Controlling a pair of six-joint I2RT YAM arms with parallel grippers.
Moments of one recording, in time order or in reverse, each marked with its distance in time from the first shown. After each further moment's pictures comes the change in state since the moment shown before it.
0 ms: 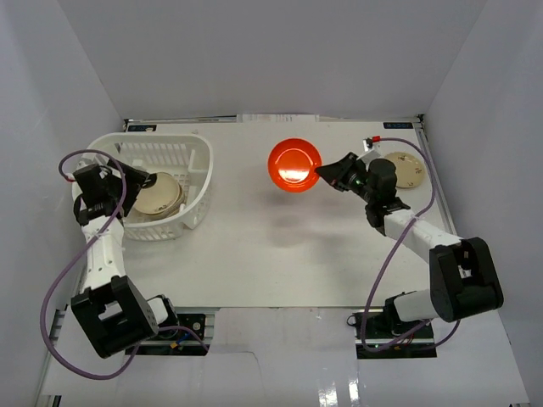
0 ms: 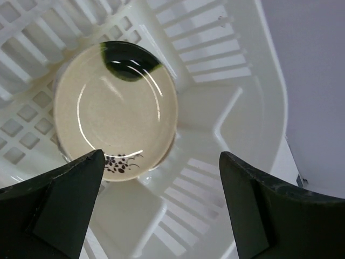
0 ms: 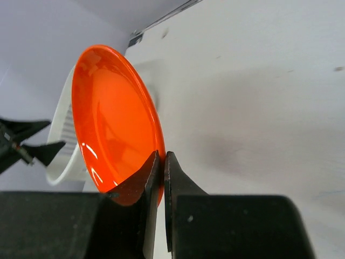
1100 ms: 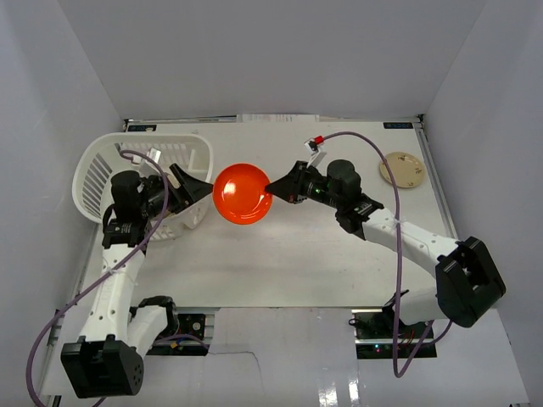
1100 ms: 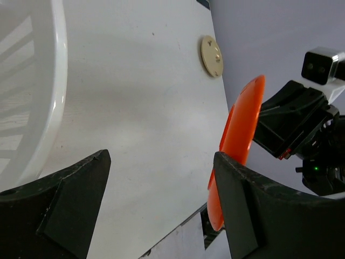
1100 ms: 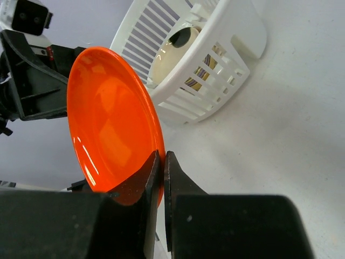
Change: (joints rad) left arm -0.376 -0.257 -0.104 0.057 0.514 0.064; right arm 0.409 -0.010 0.181 -0.133 -0.052 -0.060
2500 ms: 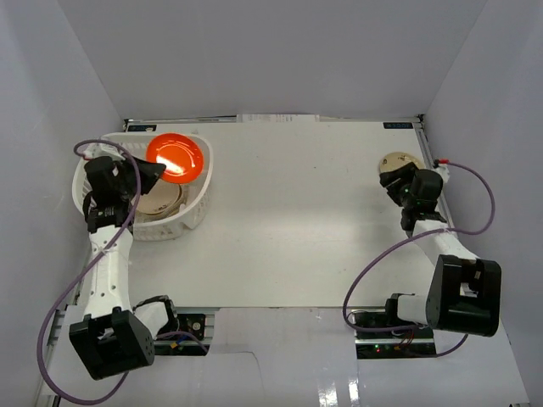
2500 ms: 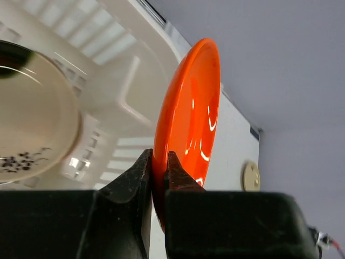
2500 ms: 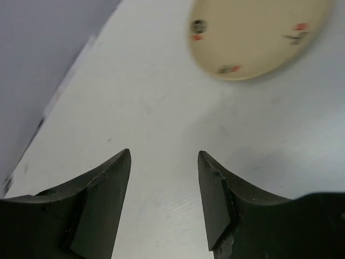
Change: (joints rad) left arm 0.142 0.106 0.134 0.024 -0.354 -0.081; right arm -0.726 -0.112 -0.260 -0.100 0.276 0.007
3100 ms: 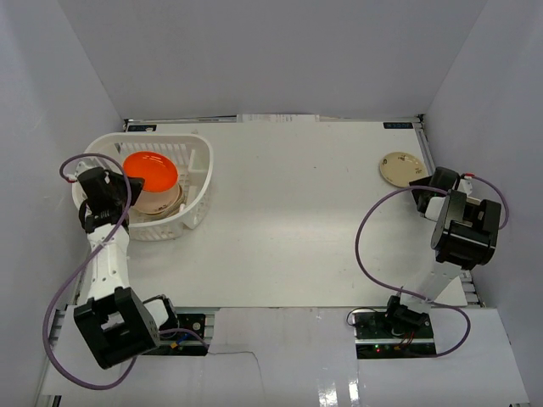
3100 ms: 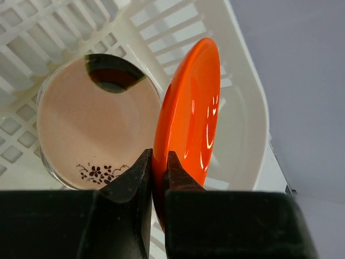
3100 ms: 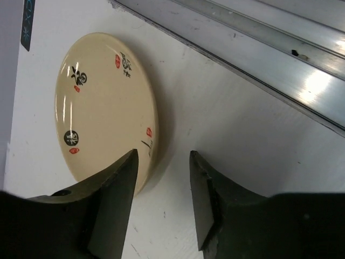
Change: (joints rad) left arm 0.201 0.054 -0.099 0.051 -0.180 -0.039; right arm -0.303 0.518 0.182 0.068 0.176 0.114
